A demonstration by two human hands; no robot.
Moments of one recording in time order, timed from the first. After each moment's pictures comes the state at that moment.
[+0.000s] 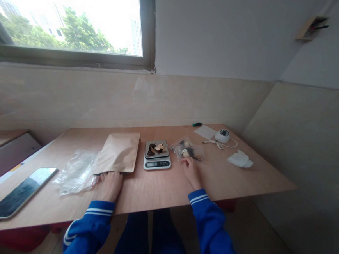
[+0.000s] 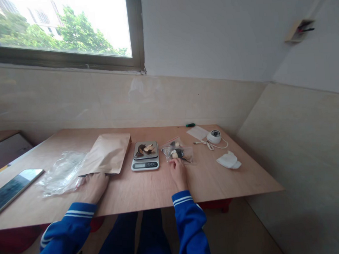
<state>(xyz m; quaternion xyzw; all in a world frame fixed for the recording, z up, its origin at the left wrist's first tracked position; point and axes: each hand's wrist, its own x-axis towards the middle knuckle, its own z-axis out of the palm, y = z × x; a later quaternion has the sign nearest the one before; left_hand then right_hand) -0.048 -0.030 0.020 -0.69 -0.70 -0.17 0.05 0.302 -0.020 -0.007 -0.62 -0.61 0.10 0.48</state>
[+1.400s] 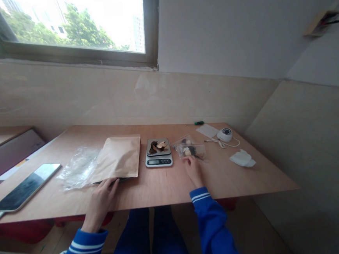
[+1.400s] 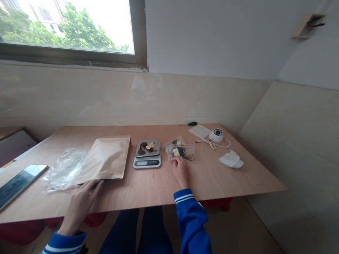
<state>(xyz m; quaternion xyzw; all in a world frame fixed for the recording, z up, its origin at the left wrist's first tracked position) -0.062 -0.100 0.041 -0.69 -0.63 -0.35 -0.04 0.302 -0.025 0.001 -0.62 -0.61 0.12 0.48</state>
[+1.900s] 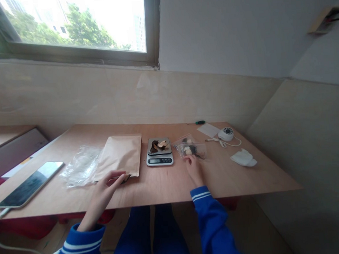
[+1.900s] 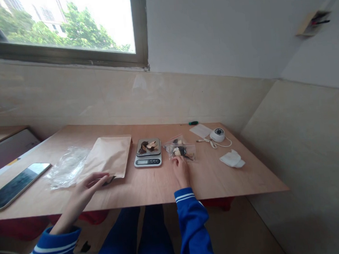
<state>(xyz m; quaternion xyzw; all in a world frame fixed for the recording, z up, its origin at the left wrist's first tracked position) -0.035 -0.106 0.095 -0.58 -0.60 -0.43 -0.34 0.303 -0.024 -0.003 -0.62 -0.61 0.12 0.48</state>
